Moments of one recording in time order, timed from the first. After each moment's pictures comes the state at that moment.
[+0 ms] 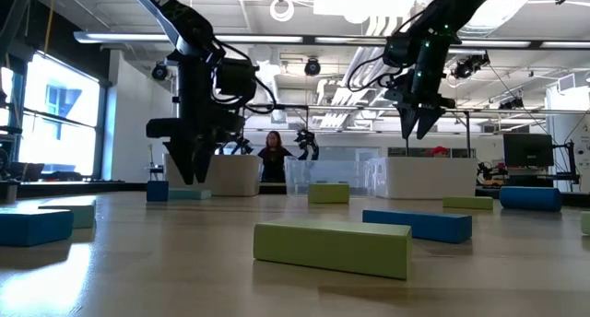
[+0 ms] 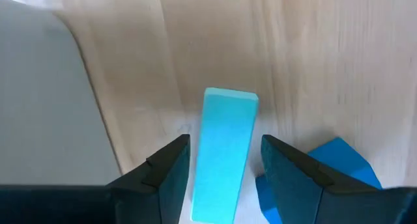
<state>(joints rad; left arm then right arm) 0.61 1.75 1.08 -0.81 -0.06 0.66 -0.87 1.56 1.25 -0.86 0.10 0.08</state>
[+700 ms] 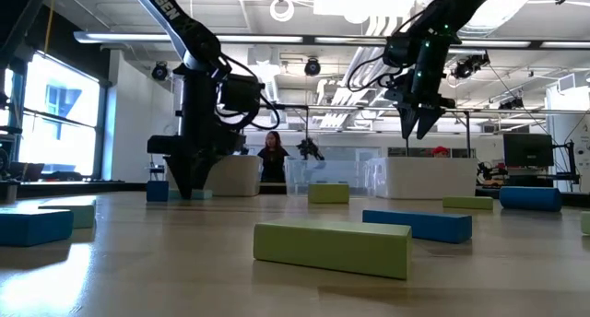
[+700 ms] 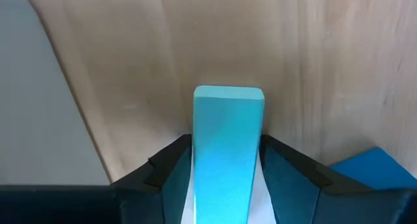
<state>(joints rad) 0.61 1.86 1.09 -0.80 -0.12 0.64 -0.87 1.56 1.25 -0.86 0.10 0.08</state>
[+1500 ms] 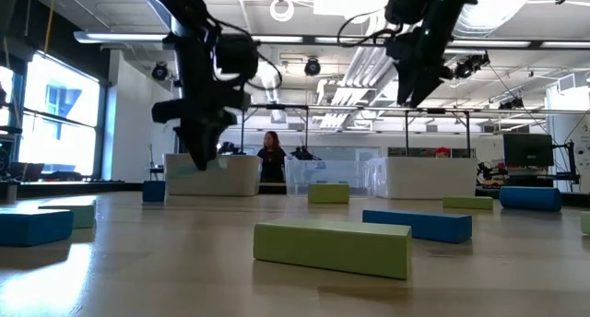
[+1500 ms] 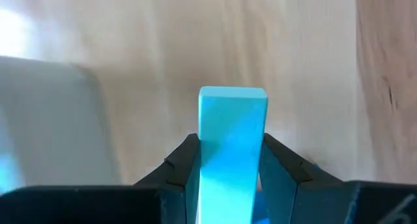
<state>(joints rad) 0.53 1.66 1.08 -0.78 -0.04 0.58 -0.63 1.37 1.25 -0.95 0.10 0.15</state>
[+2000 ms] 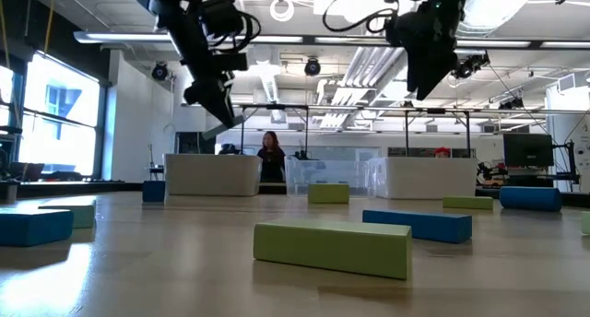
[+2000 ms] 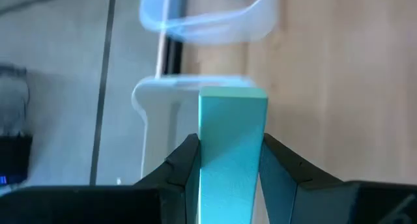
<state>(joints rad) 0.68 1.48 1.08 -0.54 -0.18 0.64 -0.35 1.35 1.25 -1.10 0.05 0.29</state>
